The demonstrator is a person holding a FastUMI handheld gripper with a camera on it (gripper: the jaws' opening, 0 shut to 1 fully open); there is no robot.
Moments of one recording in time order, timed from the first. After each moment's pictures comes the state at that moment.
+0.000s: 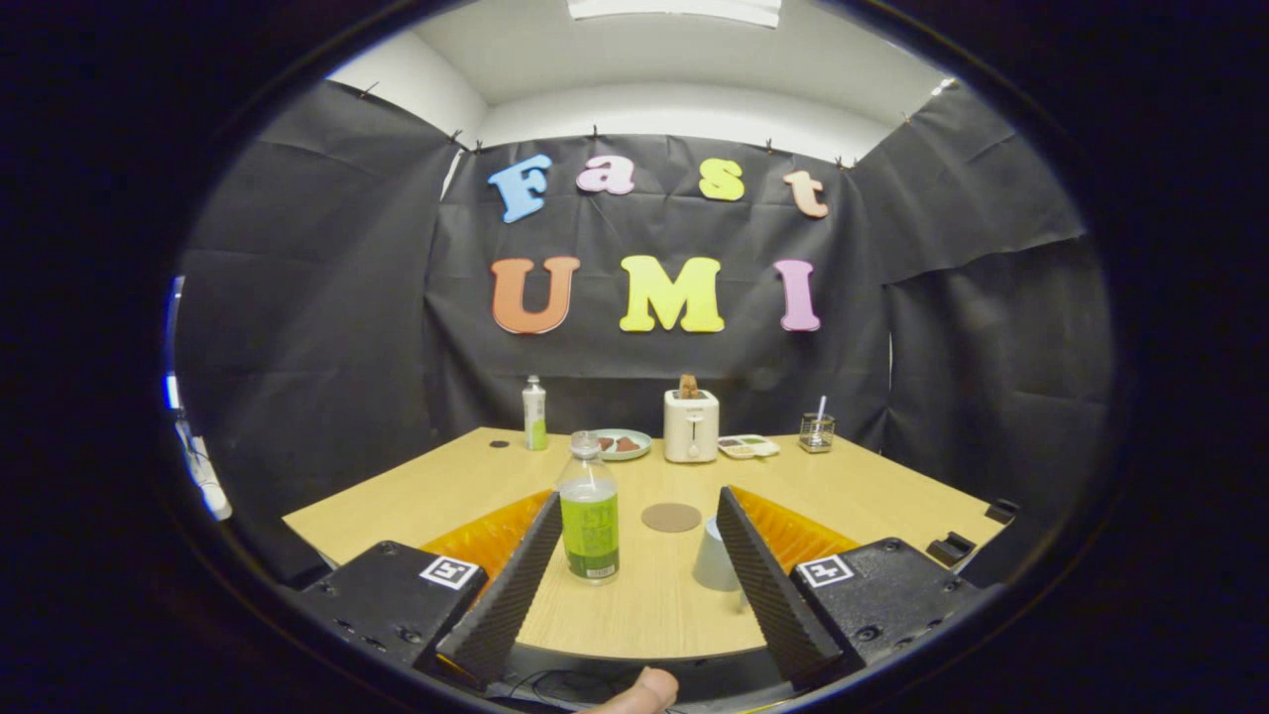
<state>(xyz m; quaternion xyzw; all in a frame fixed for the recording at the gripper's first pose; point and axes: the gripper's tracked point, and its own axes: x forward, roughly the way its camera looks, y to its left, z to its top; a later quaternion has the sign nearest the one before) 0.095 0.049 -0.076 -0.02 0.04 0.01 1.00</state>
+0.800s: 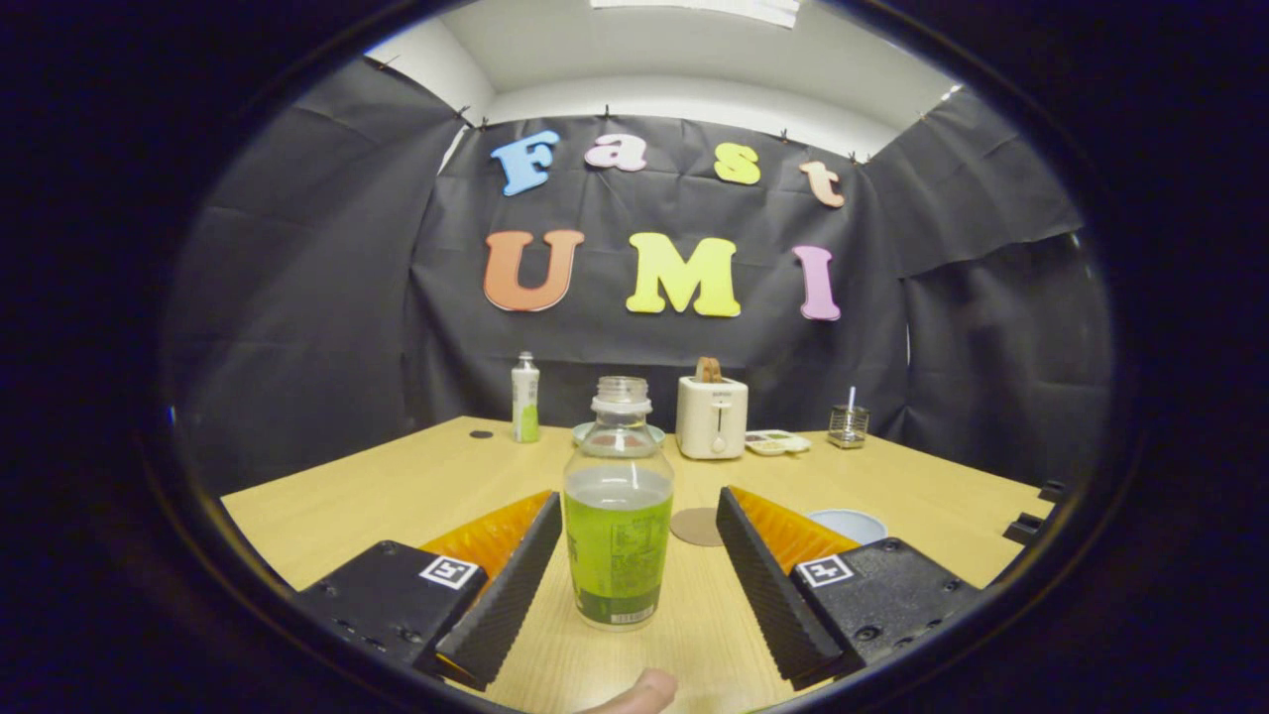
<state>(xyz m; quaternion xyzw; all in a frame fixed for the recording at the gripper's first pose) 0.223 0.092 -0.130 -0.04 0.02 0.00 1.00</state>
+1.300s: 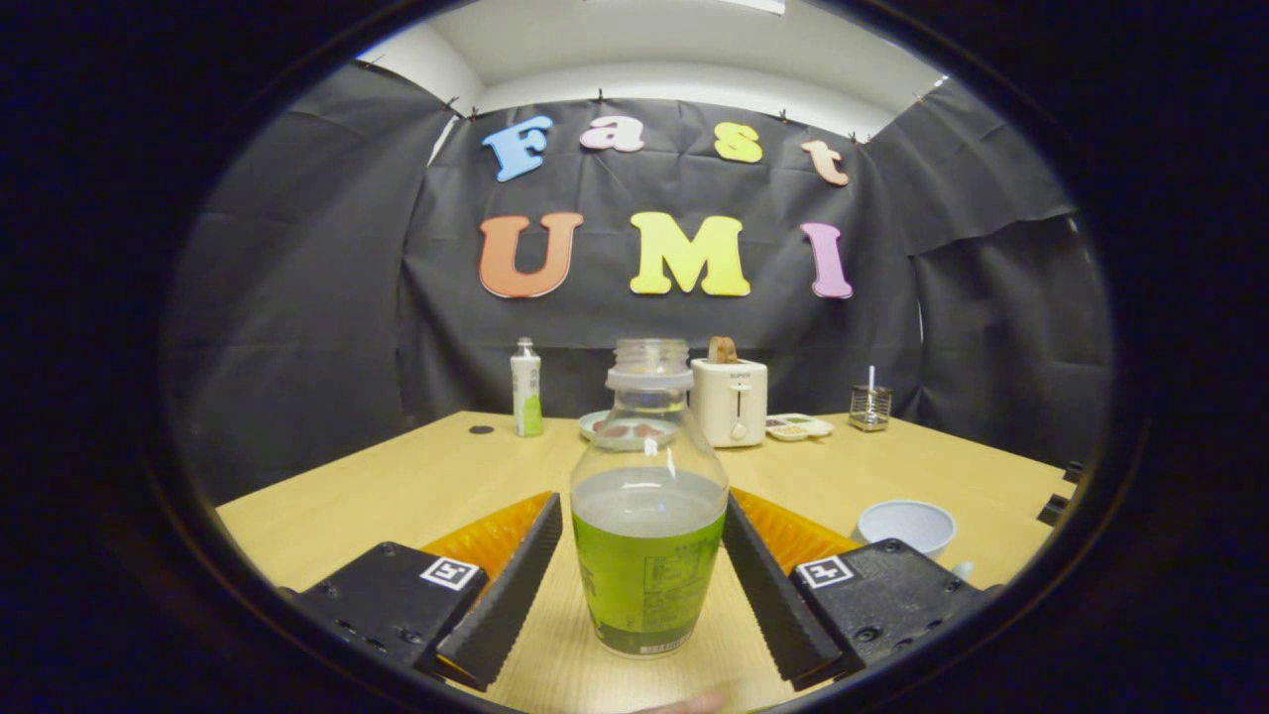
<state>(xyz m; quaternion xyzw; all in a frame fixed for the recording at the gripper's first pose) 0.266 0.100 -0.151 -0.03 0.06 -0.01 1.00</state>
